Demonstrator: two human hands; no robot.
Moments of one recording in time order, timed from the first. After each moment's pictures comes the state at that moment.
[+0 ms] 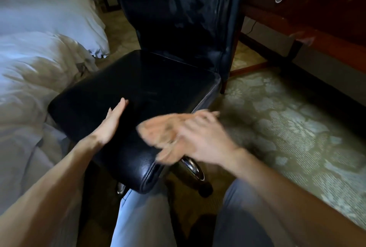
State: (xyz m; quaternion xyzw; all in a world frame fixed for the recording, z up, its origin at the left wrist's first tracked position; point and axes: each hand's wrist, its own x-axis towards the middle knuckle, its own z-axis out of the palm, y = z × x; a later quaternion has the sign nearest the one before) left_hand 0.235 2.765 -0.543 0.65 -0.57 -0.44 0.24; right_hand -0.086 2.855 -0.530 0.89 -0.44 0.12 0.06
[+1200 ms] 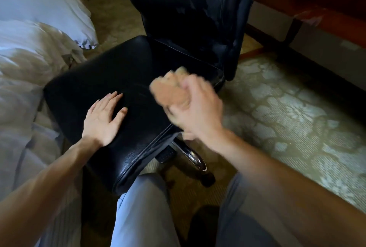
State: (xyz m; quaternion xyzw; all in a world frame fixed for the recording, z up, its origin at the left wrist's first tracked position) left_hand 0.251 2.755 -0.567 0.61 -0.77 -0.03 0.19; right_hand -0.037 2.832 -0.503 0.66 -0.63 0.40 -0.06
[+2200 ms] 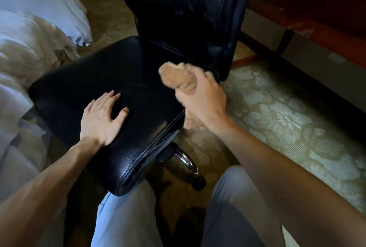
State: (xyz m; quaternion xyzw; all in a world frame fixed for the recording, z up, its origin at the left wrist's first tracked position) left_hand 0.226 2.766 -0.564 0.64 -0.74 -0.03 0.21; right_hand -0.062 2.792 -0.499 0.62 -0.70 0.34 -0.09
